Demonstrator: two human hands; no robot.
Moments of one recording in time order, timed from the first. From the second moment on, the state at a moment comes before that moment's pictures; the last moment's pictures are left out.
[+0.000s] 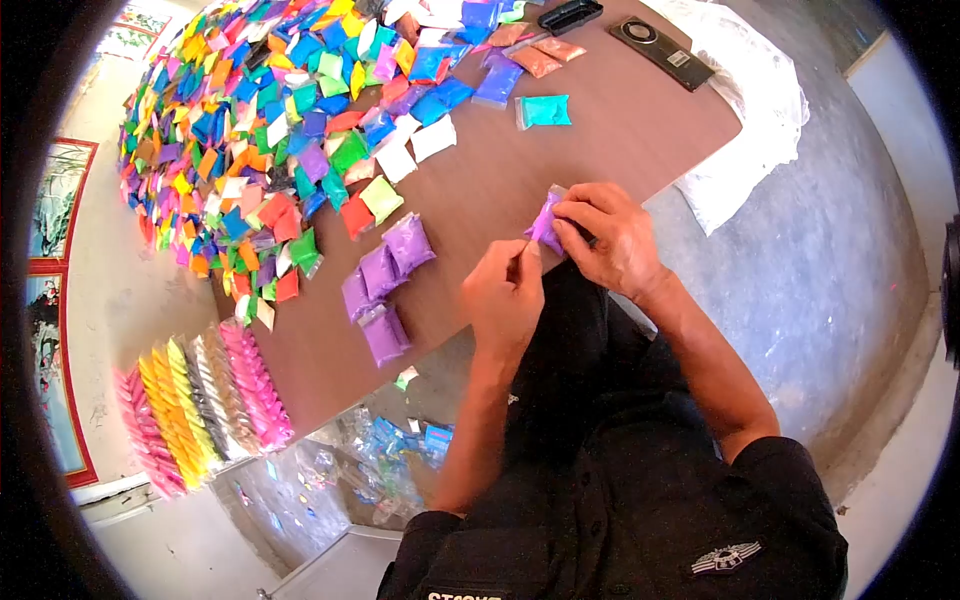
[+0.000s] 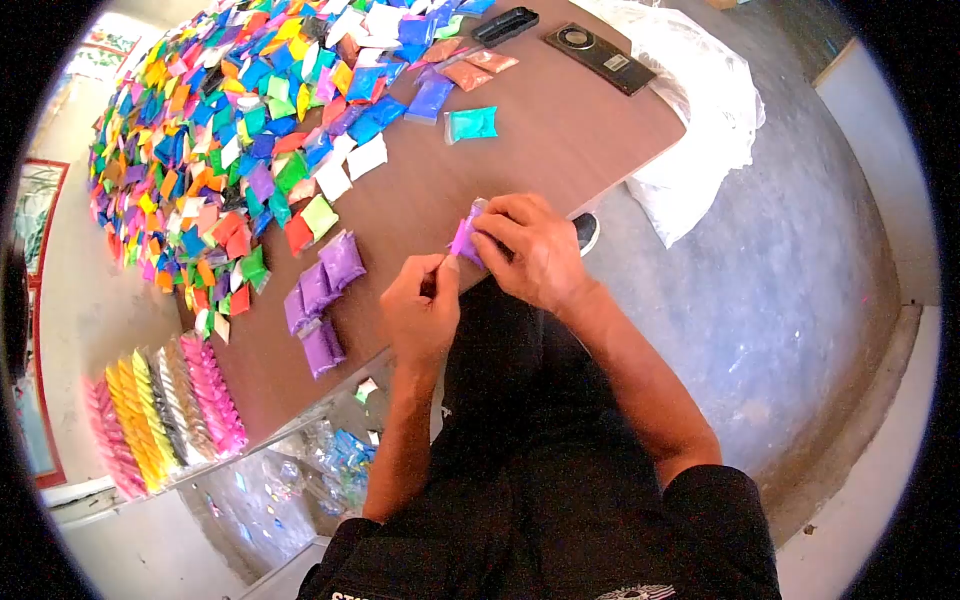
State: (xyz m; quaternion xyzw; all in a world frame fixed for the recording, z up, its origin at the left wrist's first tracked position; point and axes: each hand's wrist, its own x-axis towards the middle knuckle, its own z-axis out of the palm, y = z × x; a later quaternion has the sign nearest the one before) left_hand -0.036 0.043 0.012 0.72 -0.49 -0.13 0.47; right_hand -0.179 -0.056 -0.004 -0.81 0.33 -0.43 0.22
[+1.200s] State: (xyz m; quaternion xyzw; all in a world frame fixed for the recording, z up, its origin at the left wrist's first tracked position) left_hand -0.033 0.042 -0.001 0.73 -0.54 -0.08 0.42; right_hand -0.169 -0.051 -0.017 -0.76 0.36 -0.51 0.19
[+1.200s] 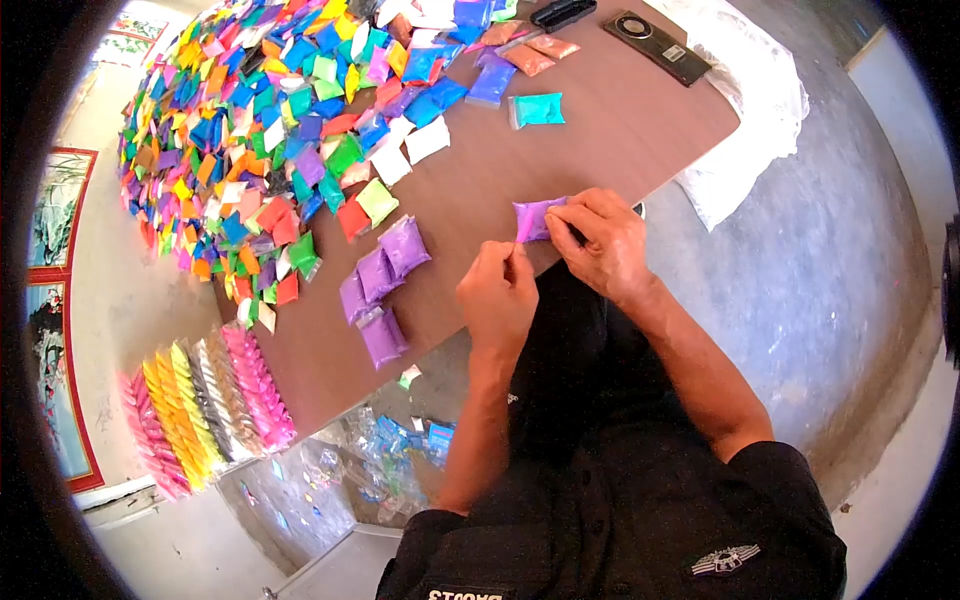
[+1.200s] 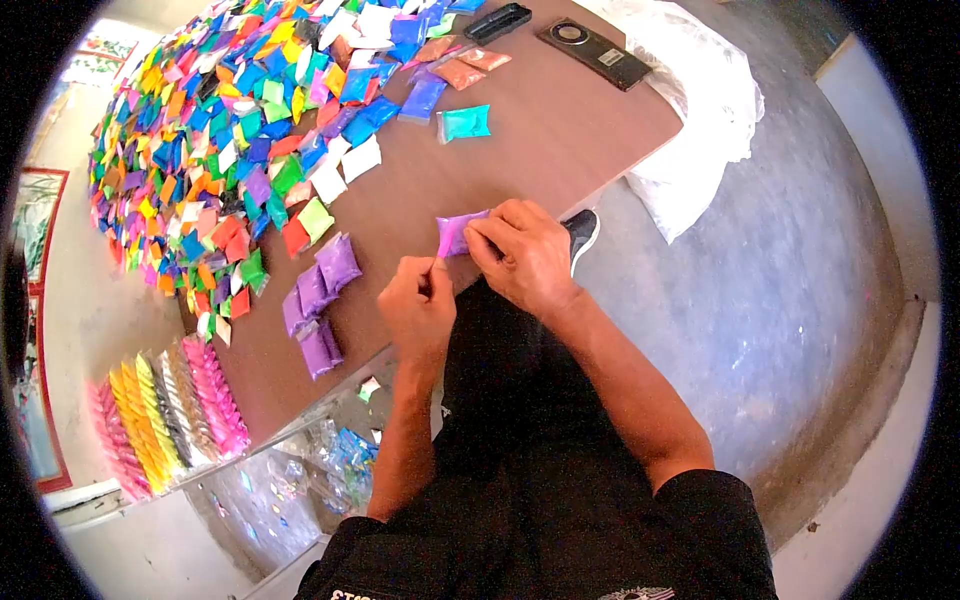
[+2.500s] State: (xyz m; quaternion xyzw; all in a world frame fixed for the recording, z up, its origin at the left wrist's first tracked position) left_hand 0.200 0.198 0.002 0.84 -0.23 0.07 0.48; right_hand -0.031 0.023 0.004 -0.92 0.09 -0.29 0.26
